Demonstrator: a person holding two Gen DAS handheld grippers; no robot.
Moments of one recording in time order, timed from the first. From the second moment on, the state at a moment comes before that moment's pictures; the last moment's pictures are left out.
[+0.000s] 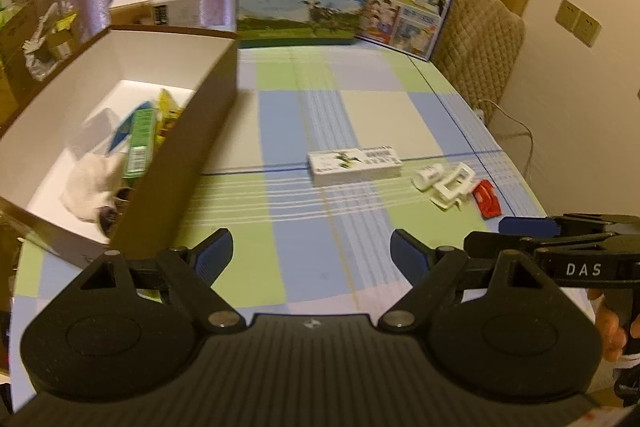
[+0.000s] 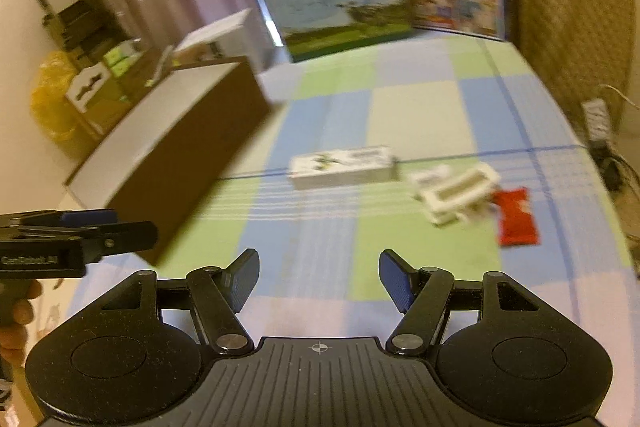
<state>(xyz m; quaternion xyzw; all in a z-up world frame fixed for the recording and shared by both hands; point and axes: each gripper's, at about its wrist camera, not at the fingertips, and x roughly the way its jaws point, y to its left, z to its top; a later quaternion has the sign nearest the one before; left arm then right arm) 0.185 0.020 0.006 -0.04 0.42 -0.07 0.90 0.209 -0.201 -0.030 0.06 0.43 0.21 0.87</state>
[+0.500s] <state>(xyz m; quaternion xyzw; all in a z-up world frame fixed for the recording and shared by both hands) 0.210 -0.038 -0.016 -0.01 0.43 -0.11 0.90 0.223 -0.270 -0.051 0.07 0.43 0.13 0.89</state>
